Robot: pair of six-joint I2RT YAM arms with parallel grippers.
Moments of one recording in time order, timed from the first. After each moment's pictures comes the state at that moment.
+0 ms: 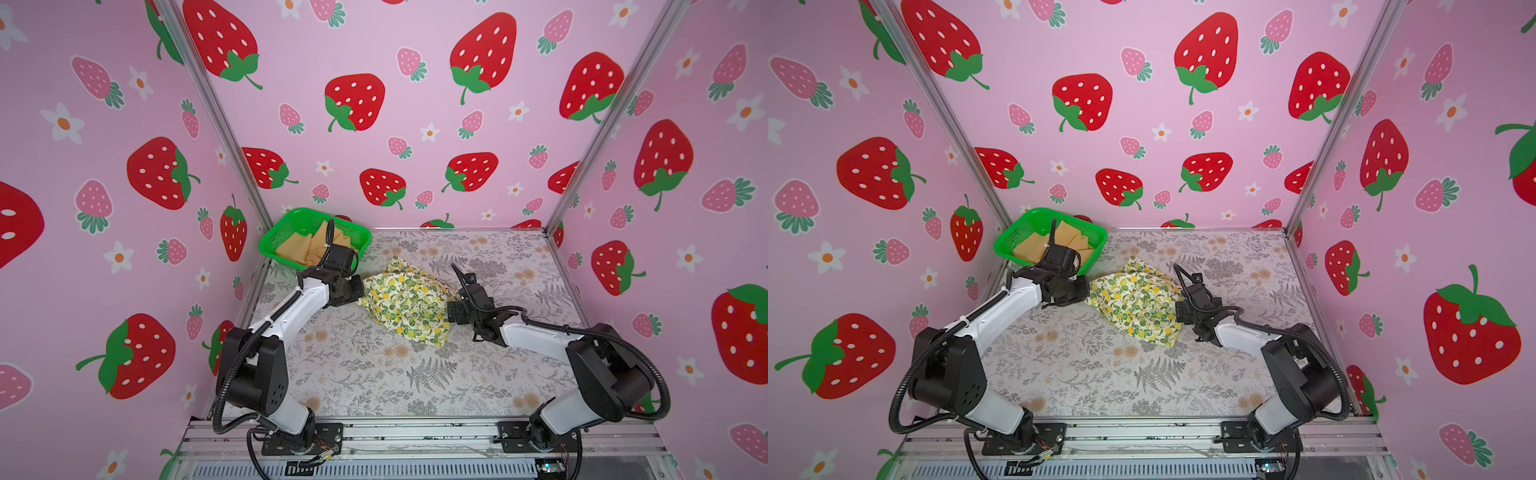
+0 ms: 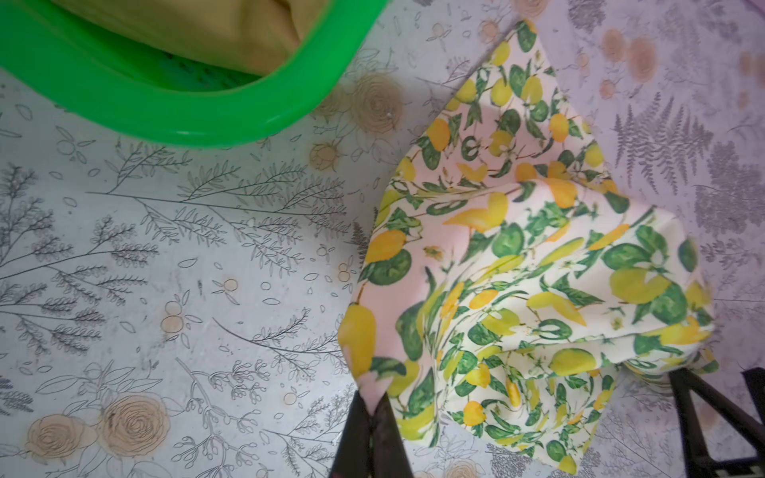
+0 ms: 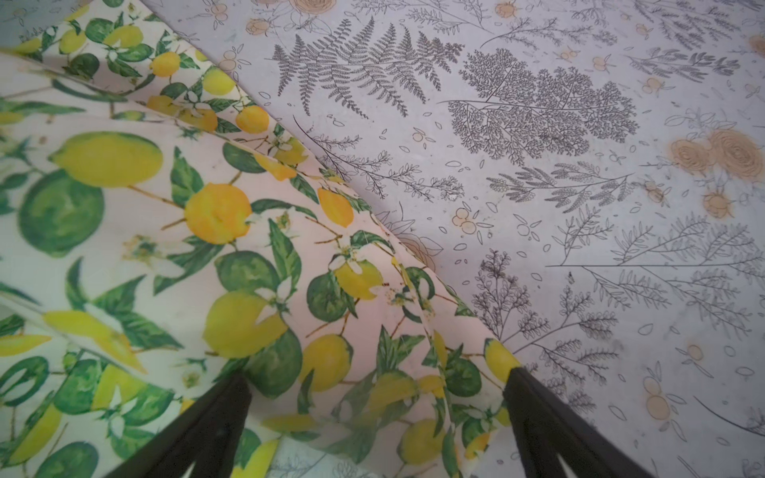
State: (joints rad) left arm -0.26 1.57 1.19 -0.71 0.06 -0.50; right arm 0.67 1.54 0.74 0.01 0.38 0.29
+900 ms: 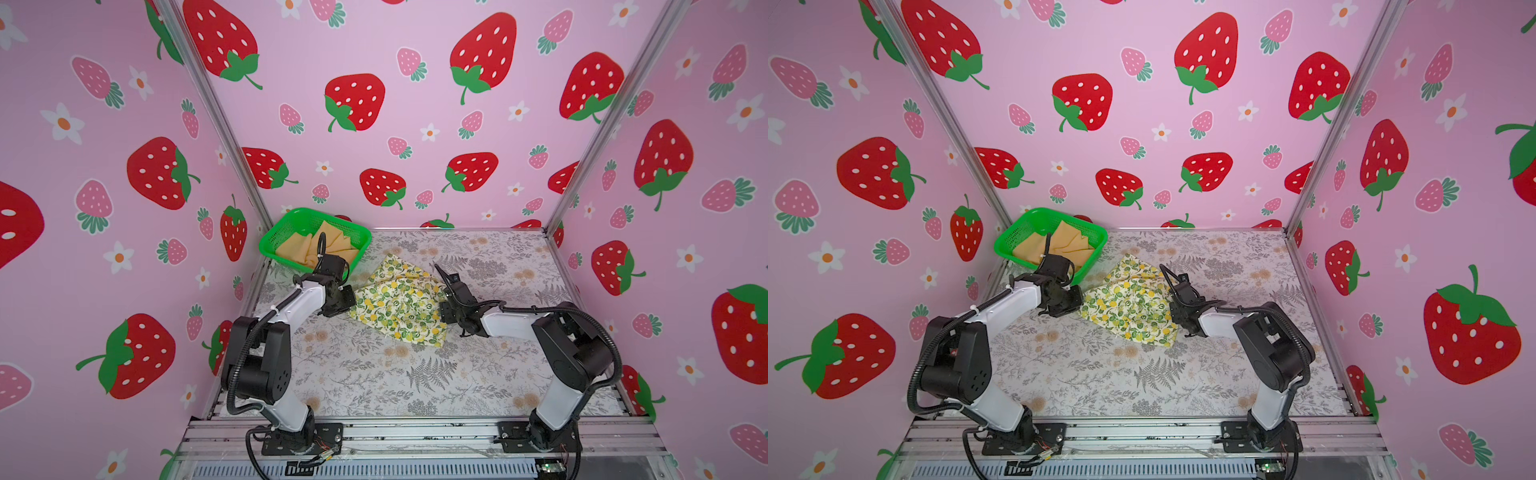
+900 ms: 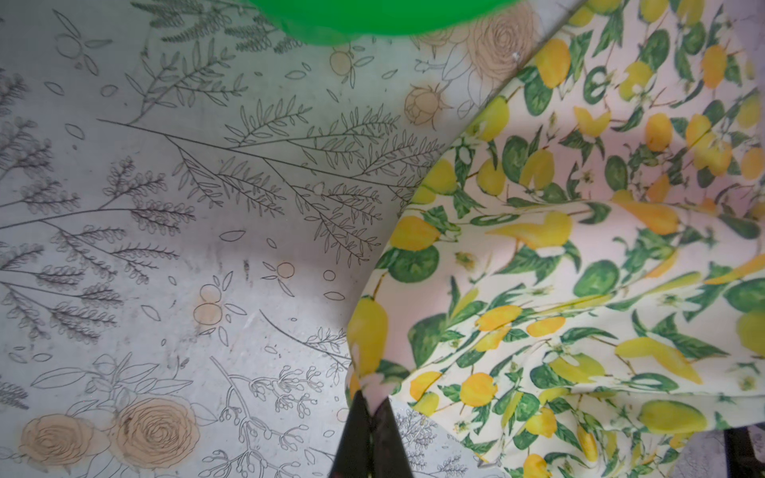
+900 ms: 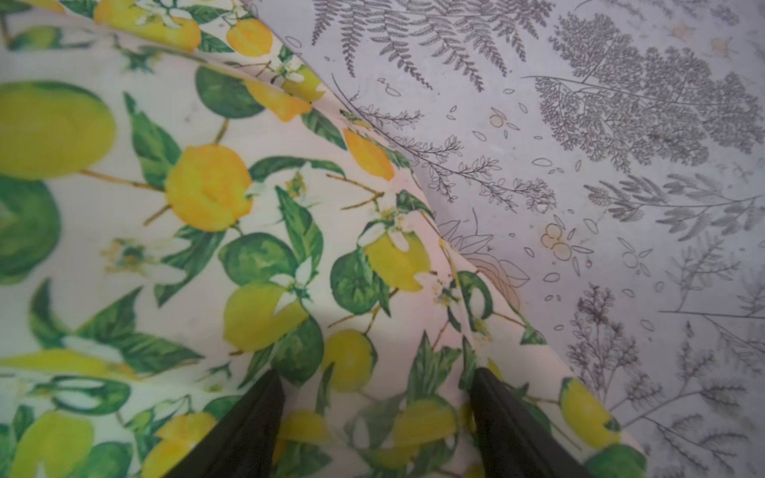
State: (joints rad) left arm -0.19 1.66 1.11 -0.66 0.09 -0.51; right arm 0.68 1.77 0.86 0.03 0.36 0.25
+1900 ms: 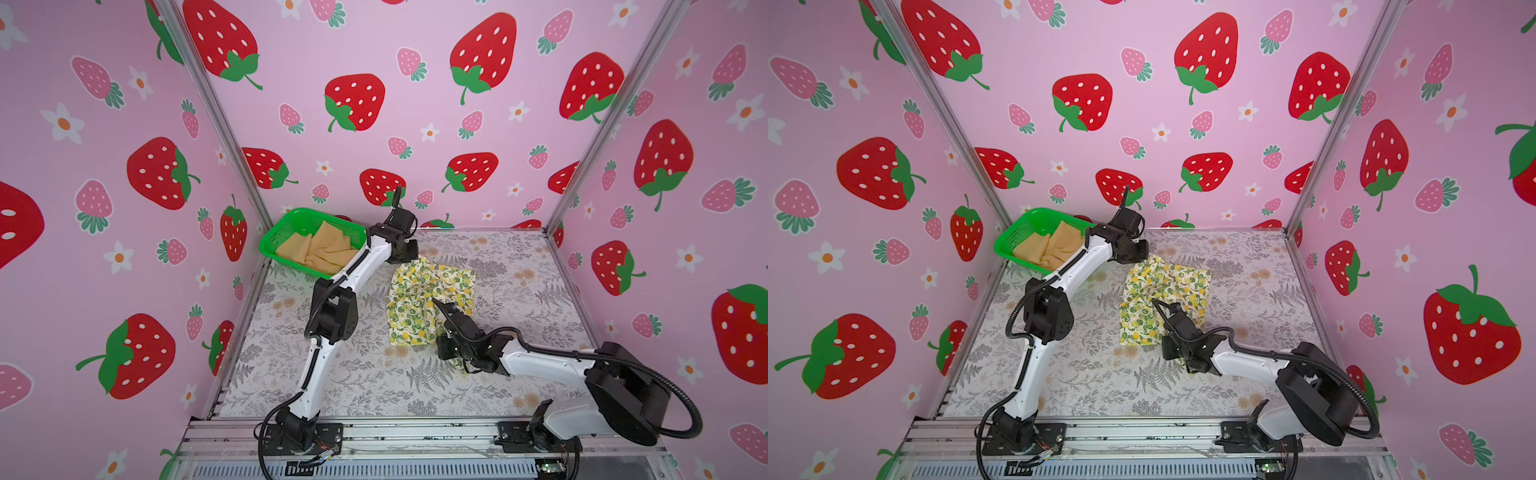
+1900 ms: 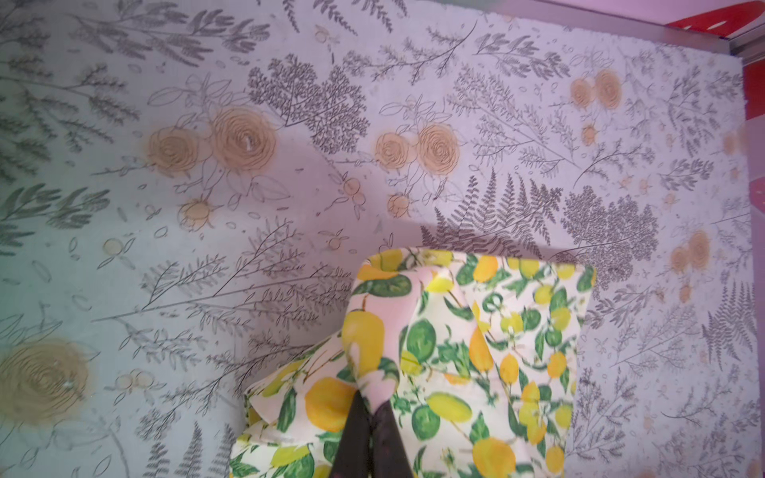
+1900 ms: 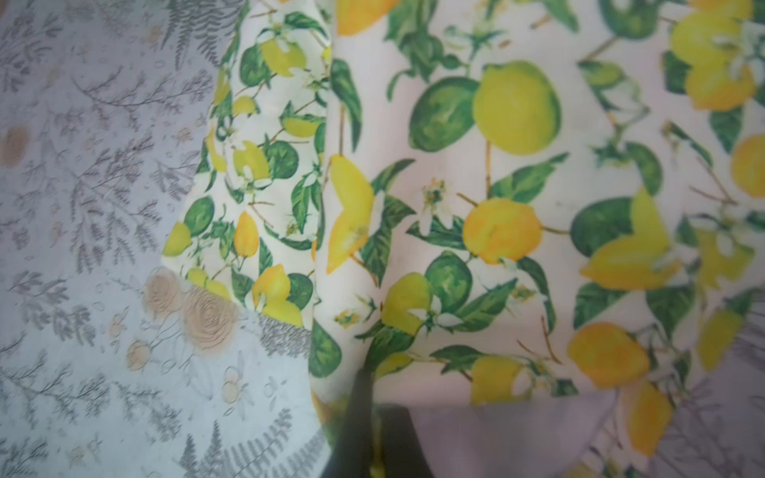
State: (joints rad) left arm -0.49 2.45 2.40 -0.95 0.10 -0.46; right arm 0.99 1.41 0.61 -0.07 0.12 0.57
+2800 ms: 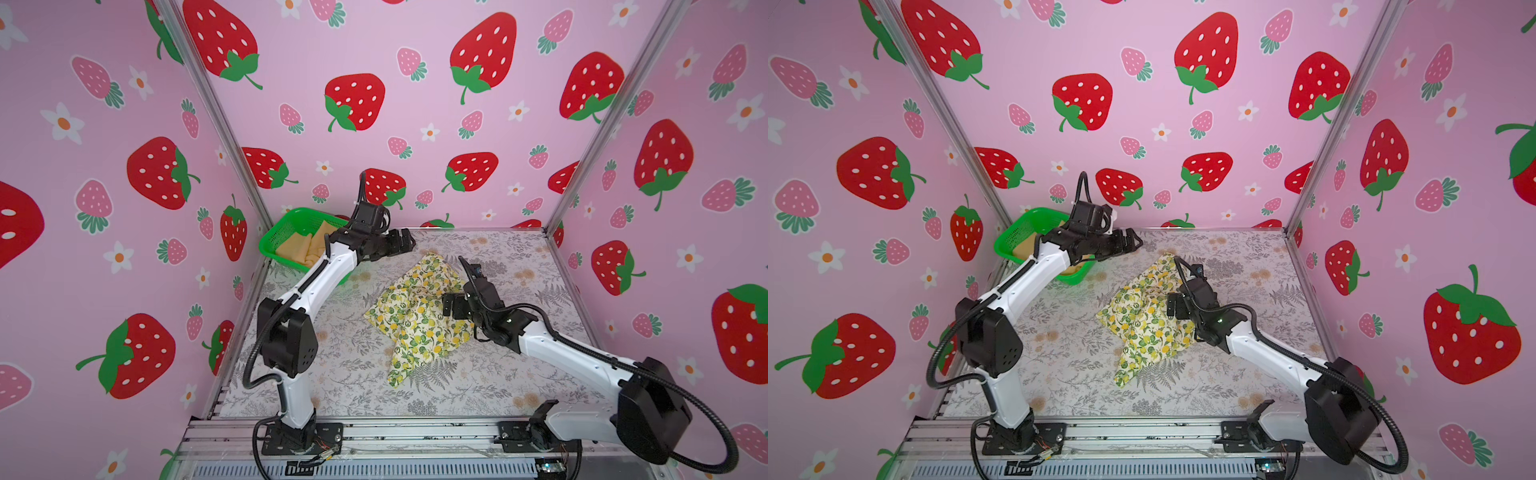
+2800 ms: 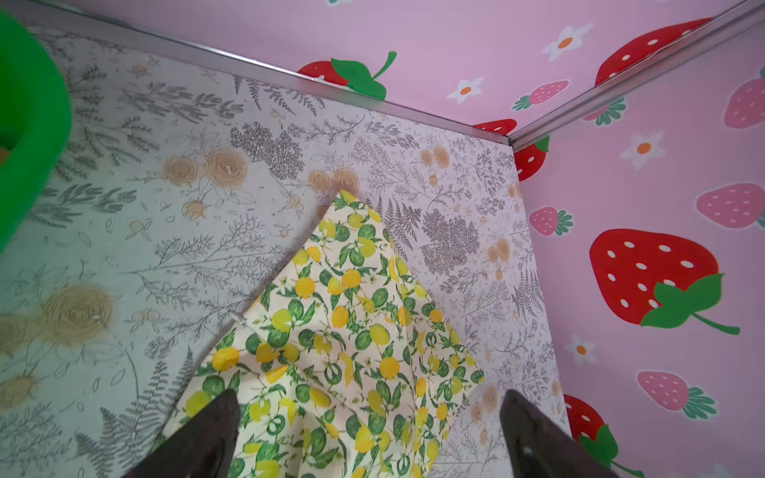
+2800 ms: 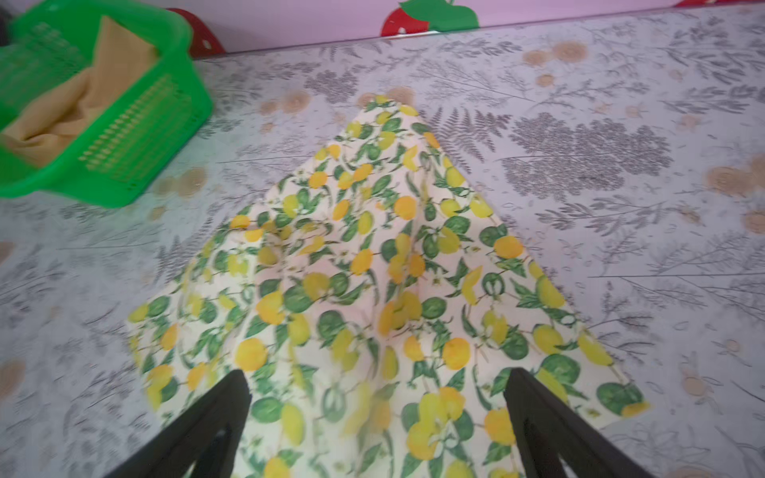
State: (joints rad) left arm -0.42 1.82 1.69 -0.62 0.29 -0.54; right arm 0.70 1.34 0.83 -0.19 0.30 0.43
